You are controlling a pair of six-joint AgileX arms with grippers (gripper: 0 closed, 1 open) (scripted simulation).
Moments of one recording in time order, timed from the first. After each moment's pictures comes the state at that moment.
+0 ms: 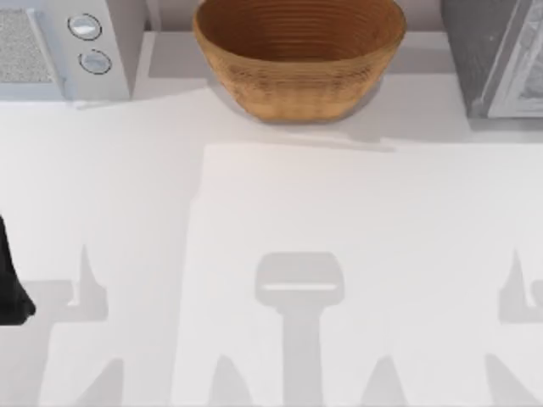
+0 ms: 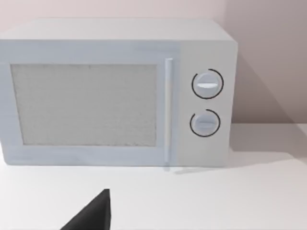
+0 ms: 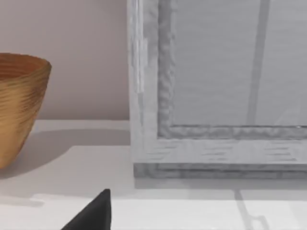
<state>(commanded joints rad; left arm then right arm) 0.00 0.00 0.00 0.00 0.00 0.00 0.00 0.00 0.00 0.00 0.00 0.00</state>
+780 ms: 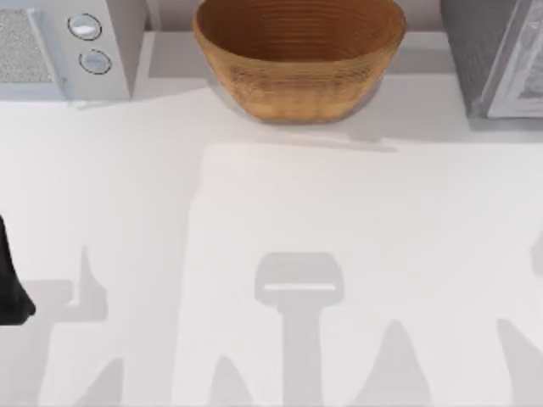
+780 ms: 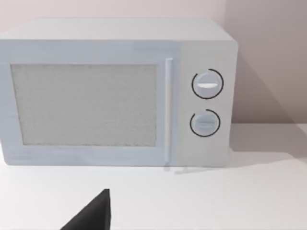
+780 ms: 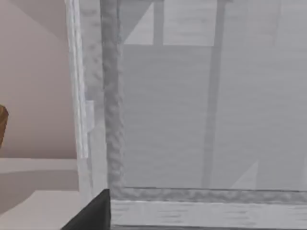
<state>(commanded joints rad) 0.00 0.00 0.00 0.00 0.00 0.00 -0.44 0.64 0.16 0.52 -0.44 0.01</state>
